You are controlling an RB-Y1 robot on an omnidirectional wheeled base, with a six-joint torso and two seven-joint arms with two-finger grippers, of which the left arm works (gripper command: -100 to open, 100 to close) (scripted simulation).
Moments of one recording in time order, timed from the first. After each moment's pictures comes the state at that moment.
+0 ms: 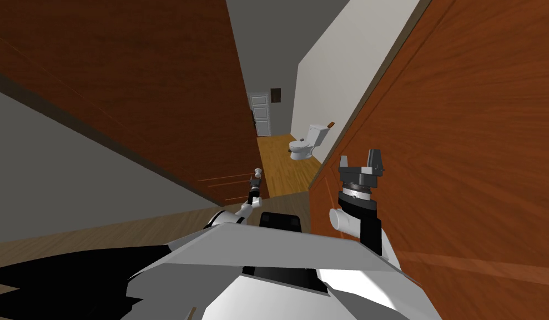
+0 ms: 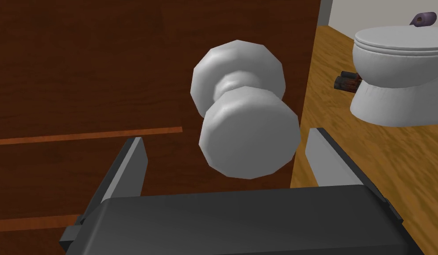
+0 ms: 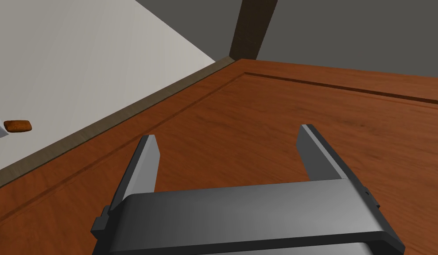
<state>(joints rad) -0.32 0.04 -0.05 -0.41 0.50 -0.89 1.30</state>
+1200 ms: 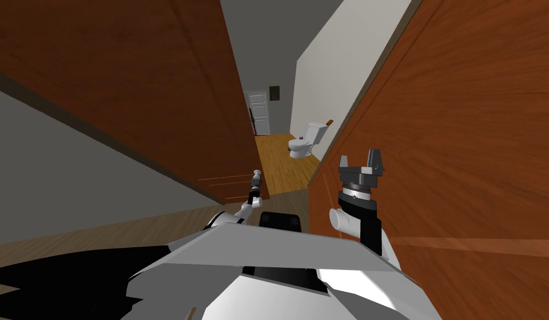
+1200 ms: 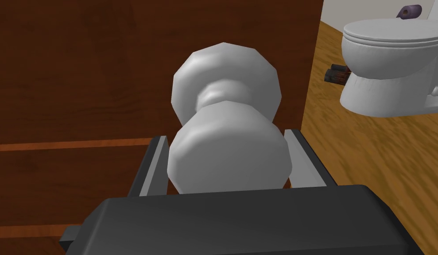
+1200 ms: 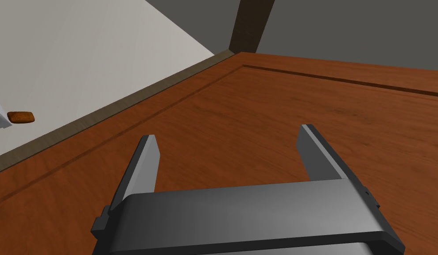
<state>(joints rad) -0.31 0.04 -0.06 -0.44 0.49 -0.86 1.31</state>
